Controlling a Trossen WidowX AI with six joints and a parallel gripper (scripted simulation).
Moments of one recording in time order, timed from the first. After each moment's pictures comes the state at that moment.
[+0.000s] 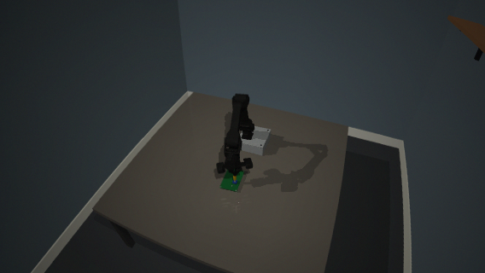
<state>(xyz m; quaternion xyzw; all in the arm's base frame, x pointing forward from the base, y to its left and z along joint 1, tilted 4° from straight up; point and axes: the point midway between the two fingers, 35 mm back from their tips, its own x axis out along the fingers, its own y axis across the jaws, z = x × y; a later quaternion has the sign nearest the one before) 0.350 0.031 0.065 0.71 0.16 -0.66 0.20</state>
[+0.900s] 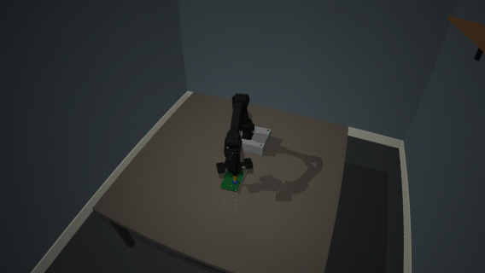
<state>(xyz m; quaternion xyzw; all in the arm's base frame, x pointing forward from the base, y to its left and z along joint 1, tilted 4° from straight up) 0.349 0.031 0.062 0.71 0.16 -0.66 0.20</state>
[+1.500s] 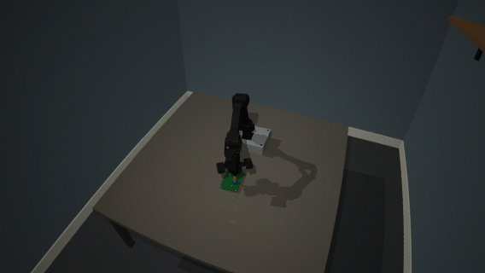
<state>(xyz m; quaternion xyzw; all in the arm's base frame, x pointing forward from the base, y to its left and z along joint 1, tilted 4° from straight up) 0.349 0.030 0.059 0.71 0.16 -0.66 0.20</state>
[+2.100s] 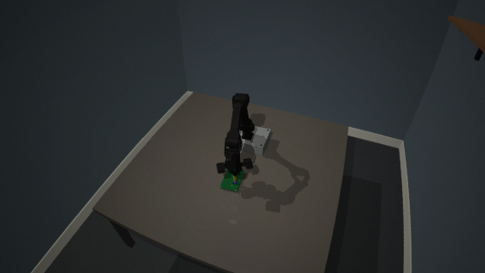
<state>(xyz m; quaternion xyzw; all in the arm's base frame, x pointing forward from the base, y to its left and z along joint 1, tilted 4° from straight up) 0.349 0.030 0.057 0.71 0.16 -0.66 0.20</state>
